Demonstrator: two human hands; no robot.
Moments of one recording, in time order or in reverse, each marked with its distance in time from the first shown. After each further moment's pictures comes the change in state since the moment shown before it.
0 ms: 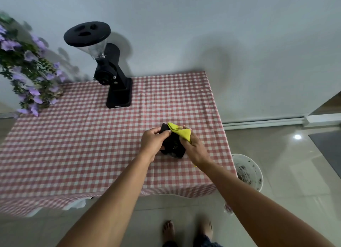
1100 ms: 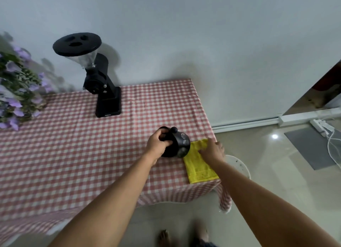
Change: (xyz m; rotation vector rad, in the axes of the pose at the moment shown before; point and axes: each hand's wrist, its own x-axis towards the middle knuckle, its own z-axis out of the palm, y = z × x) left_hand 0.015 -0.009 0.016 0.132 -0.212 0.091; right_hand -0.002 0.037 -0.047 -0.587 0.314 0.508
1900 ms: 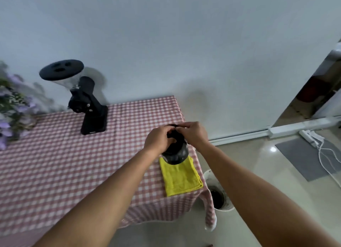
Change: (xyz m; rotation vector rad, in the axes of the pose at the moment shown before) left_hand -0.018 0.103 0.080 0.717 0.009 0.393; right_hand -0.006 -0.035 -0.124 0.443 0.072 -0.364
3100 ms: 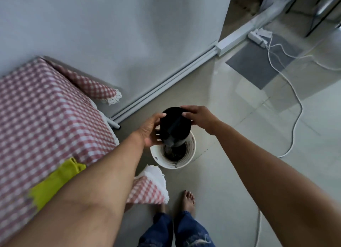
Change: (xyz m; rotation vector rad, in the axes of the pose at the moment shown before) left_hand 0.136 0.084 0.380 -0.801 -0.809 -0.815; right_hand 0.083 0.411 -0.155 0.496 -0.100 0.406
